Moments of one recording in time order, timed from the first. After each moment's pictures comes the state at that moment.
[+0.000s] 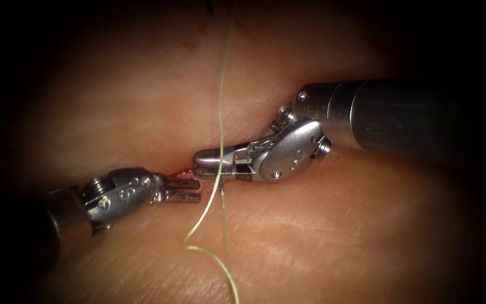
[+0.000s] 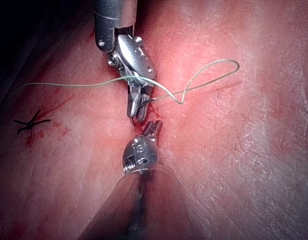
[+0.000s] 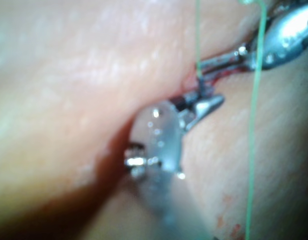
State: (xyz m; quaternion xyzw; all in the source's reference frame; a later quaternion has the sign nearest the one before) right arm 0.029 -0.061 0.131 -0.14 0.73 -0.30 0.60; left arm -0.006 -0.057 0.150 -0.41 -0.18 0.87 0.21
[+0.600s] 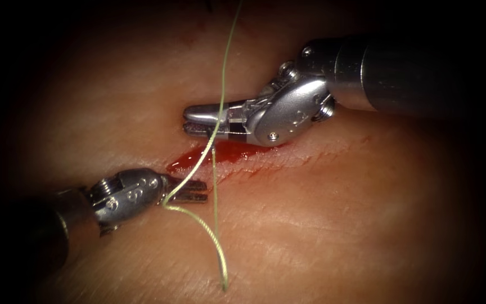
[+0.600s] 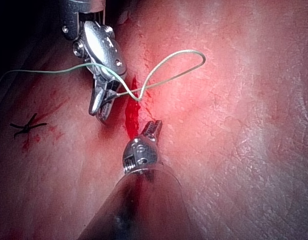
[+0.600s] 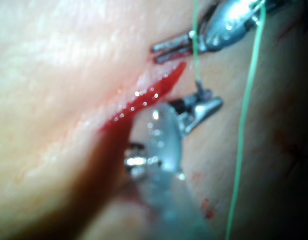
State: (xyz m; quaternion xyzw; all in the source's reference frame) right arm 0.033 -0.053 0.126 -0.20 0.72 -0.26 0.62; left arm -0.007 -0.057 0.150 -0.41 -0.17 0.87 0.21
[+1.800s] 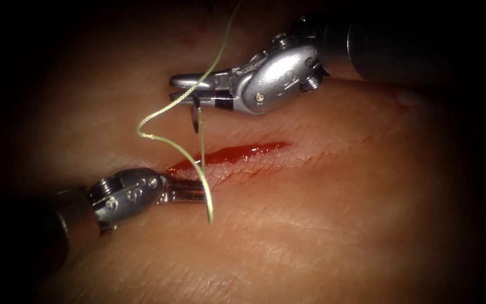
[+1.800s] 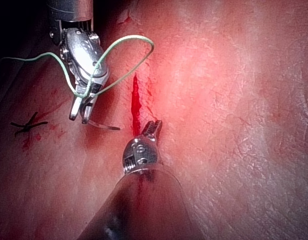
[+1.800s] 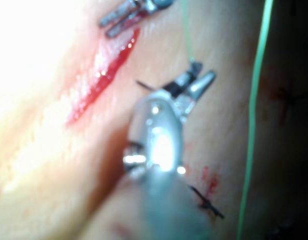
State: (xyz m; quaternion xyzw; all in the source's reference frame) right arm 0.034 -0.053 0.127 -0.09 0.74 -0.23 0.63; left arm -0.007 -0.057 0.151 -0.41 -0.17 0.87 0.21
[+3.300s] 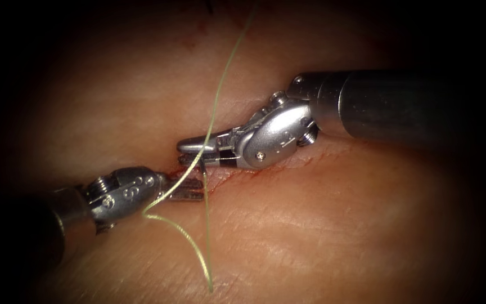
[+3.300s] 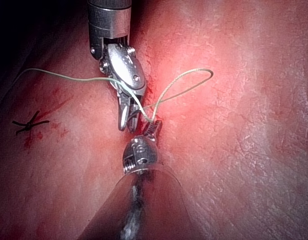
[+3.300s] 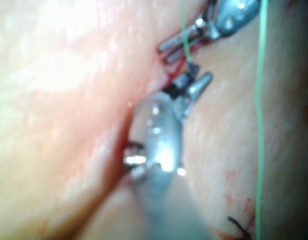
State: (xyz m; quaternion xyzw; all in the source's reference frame) right arm 0.033 -0.059 0.131 -0.06 0.71 -0.27 0.65; left arm -0.007 -0.057 0.151 -0.41 -0.17 0.87 0.20
